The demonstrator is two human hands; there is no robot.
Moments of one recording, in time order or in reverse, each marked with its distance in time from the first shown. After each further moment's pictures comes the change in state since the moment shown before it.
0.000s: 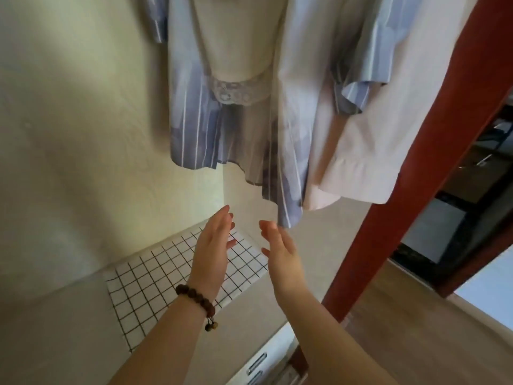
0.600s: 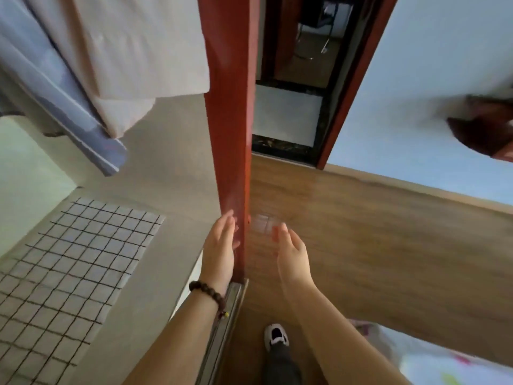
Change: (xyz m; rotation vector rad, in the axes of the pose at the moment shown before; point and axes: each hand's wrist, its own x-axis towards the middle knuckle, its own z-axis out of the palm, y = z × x) left_hand -0.101 -0.112 0.173 -0.032 -0.542 -0.284; right_hand -0.089 0.140 -0.178 0.133 0.676 0.382
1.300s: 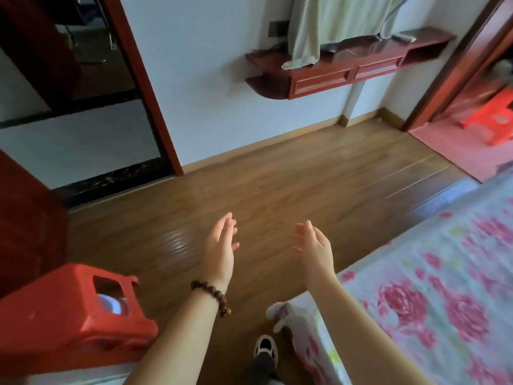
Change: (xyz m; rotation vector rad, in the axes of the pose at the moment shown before) left_hand 0.004 -0.033 0.344 0.216 -0.714 -0.043; right_hand 0.069 0.022 -0.329 0.322 0.814 0.084
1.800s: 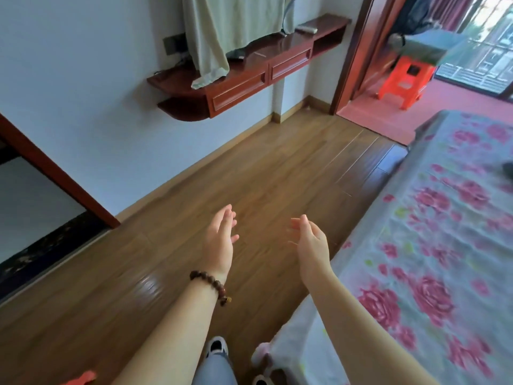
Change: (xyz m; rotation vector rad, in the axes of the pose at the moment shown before) left_hand 0.135 0.058 0.177 0.078 -0.327 0.040; right_hand 0.152 -0.064 -0.069 0.232 0.323 0.021
